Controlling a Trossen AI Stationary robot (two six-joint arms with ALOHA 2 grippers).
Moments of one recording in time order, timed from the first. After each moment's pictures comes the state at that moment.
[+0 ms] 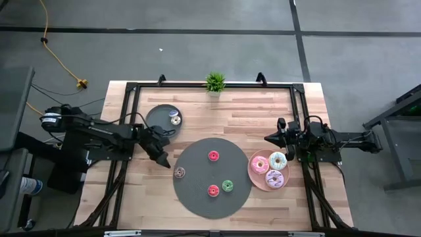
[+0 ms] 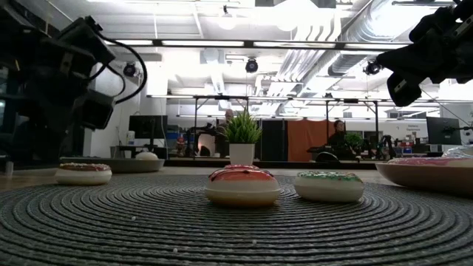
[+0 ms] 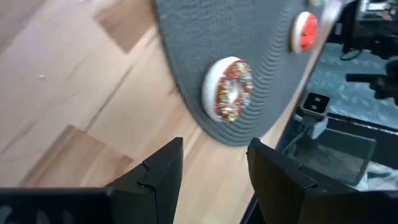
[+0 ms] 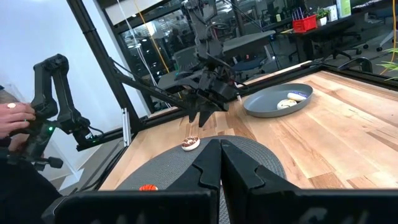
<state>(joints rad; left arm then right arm) 0.03 1.06 0.22 0.05 0.59 -1.06 -0.01 0.01 0.01 0.03 -0.04 0.36</state>
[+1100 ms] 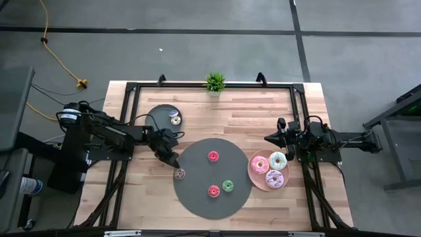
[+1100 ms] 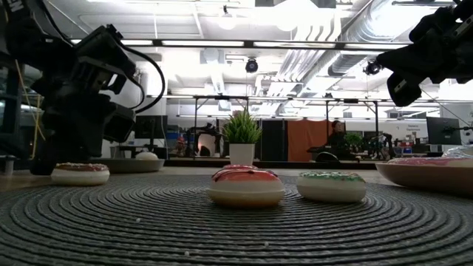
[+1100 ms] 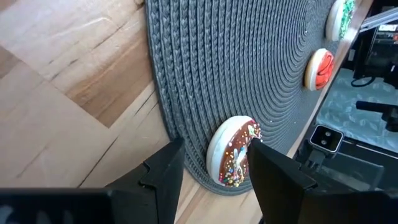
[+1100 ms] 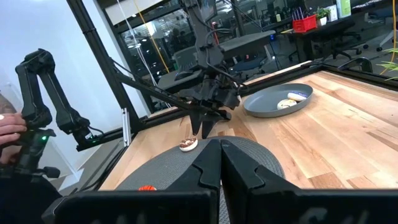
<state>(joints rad) 0.00 1.36 0.30 0.25 0.52 -1.13 -0.01 0.01 0.01 0.03 -0.04 0.36</state>
